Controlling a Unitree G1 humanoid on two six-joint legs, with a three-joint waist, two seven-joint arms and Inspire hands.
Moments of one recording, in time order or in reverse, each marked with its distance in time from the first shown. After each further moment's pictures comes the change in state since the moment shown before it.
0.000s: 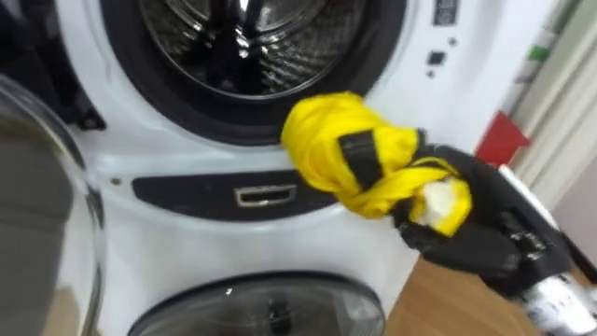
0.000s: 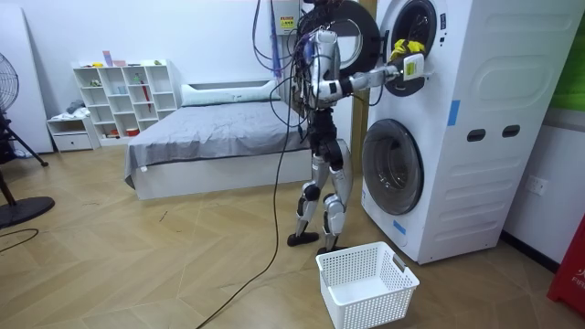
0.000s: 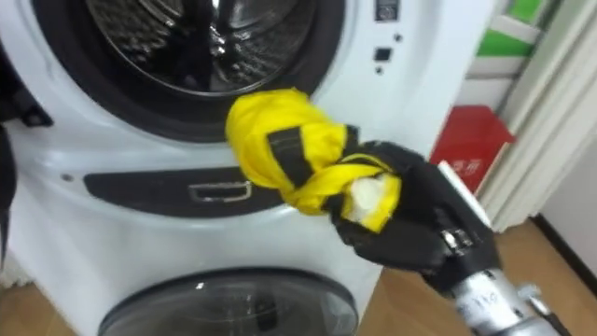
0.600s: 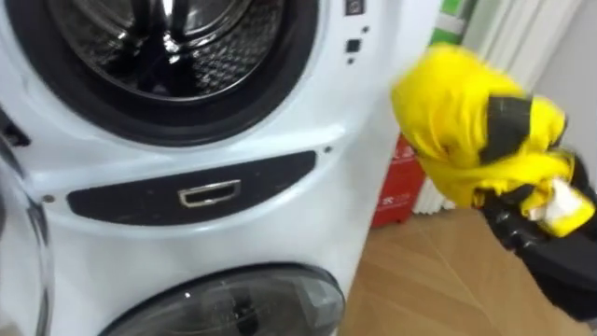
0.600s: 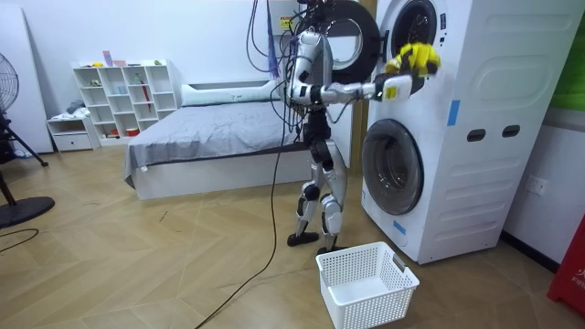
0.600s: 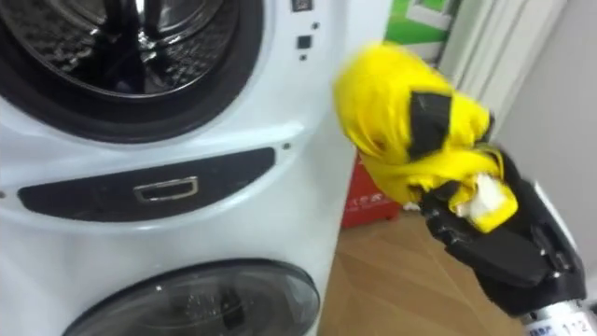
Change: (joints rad) left arm -0.026 0.016 0.000 0.010 0.000 -0.009 0.000; right arm 0.118 -0.004 -0.127 0.285 0.166 -0.025 0.048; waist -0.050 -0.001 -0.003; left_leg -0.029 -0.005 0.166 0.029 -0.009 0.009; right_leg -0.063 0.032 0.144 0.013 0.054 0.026
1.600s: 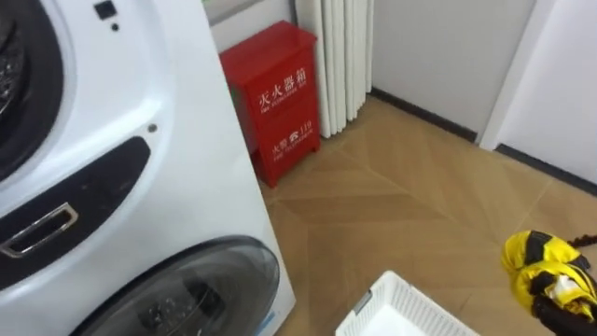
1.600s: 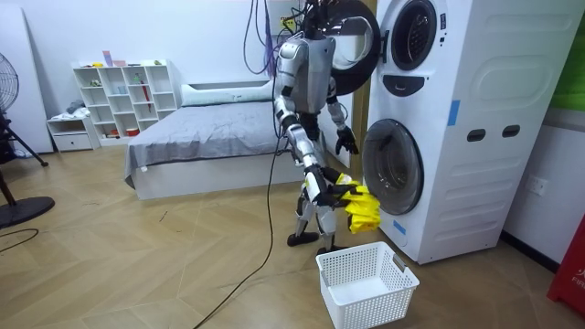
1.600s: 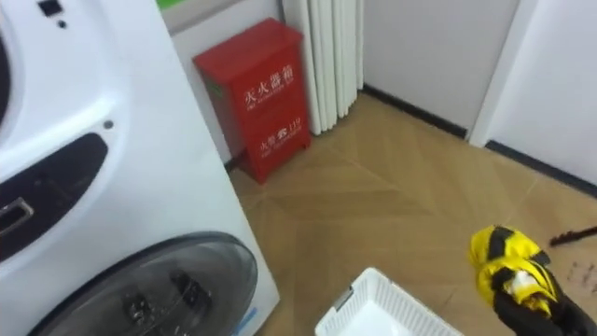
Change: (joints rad) left arm -0.145 -0.025 -0.159 -0.046 -0.078 -0.007 -0.010; right arm -0.306 -0.022 0.034 0.778 -0.269 -0.095 -0.554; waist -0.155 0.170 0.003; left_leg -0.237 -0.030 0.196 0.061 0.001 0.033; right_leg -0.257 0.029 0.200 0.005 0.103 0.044
